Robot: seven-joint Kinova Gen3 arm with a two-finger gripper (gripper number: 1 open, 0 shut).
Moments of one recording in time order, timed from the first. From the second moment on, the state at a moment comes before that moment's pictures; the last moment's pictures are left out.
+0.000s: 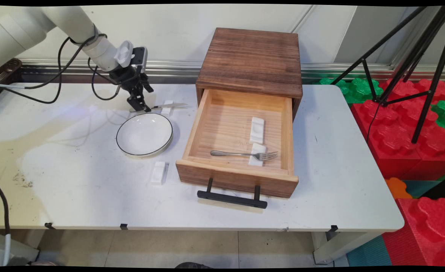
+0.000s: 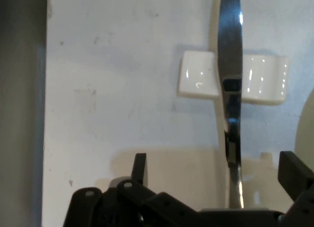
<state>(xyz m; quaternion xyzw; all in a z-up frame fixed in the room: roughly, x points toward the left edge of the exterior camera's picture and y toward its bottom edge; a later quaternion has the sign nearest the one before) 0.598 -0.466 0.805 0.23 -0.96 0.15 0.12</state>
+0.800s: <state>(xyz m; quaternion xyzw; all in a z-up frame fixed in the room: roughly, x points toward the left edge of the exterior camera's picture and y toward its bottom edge) 0.597 -0.482 0.796 0.23 -0.95 0.13 0.13</state>
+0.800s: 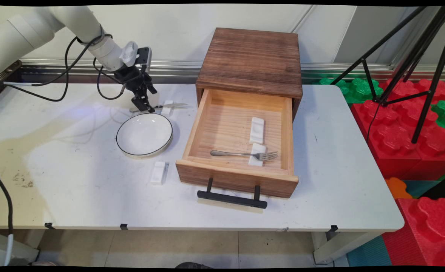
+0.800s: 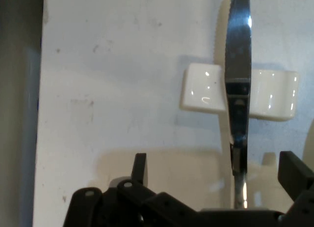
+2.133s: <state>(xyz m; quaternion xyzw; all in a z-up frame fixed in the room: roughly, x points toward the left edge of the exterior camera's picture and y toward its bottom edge) 0.600 -0.483 0.803 0.25 -0.95 0.11 0.14</state>
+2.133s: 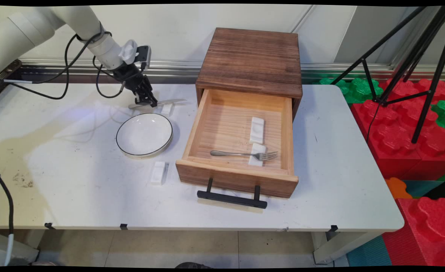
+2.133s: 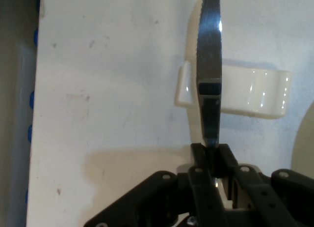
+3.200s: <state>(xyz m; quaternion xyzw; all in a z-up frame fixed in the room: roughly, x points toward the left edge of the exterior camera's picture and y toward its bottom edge) 0.585 -0.434 0.894 0.22 -0.95 0.13 0.19</state>
